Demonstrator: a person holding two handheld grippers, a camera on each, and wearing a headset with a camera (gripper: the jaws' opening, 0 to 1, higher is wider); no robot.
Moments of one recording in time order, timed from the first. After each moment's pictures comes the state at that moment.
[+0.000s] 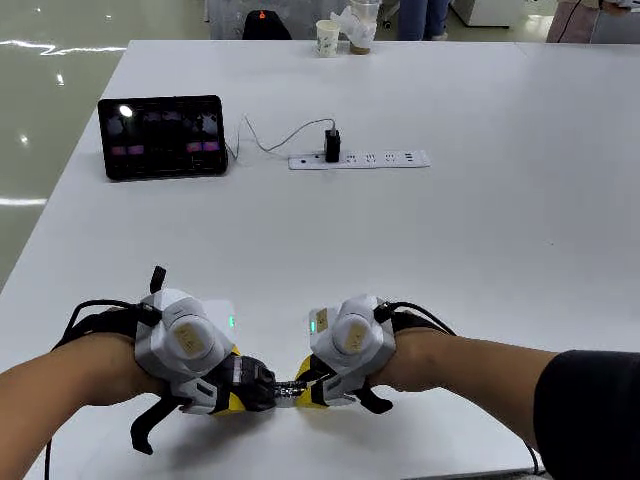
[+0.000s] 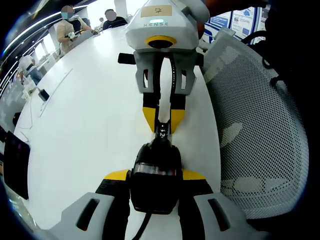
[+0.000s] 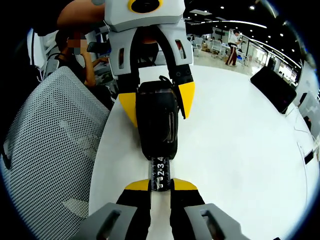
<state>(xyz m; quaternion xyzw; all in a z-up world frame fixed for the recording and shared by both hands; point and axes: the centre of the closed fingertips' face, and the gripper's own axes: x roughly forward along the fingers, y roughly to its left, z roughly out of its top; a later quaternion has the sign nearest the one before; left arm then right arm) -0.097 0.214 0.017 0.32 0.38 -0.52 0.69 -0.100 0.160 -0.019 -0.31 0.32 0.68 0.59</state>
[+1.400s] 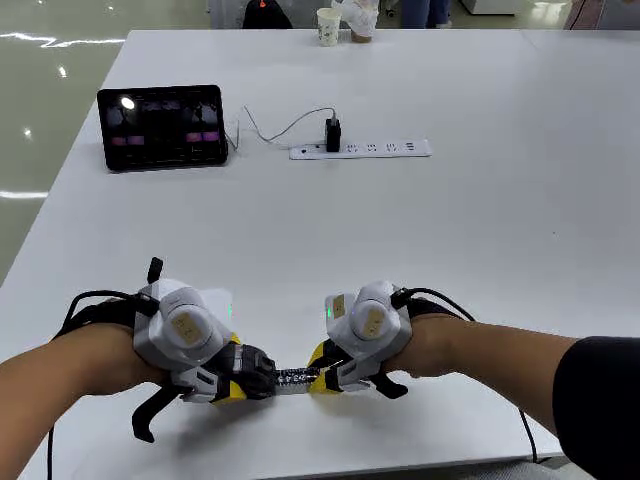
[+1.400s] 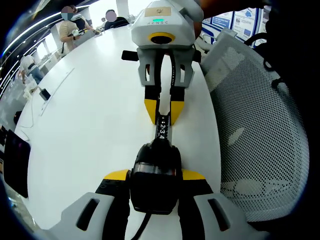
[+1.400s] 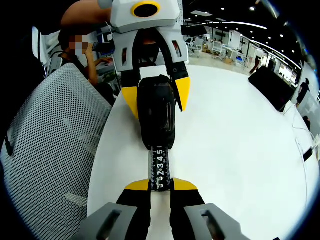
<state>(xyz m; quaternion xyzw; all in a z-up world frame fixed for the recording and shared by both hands) -0.096 0.216 0.017 0.32 0.38 -0.52 0.70 -0.096 0.145 -0.016 -0.31 0.31 0.68 0.58</state>
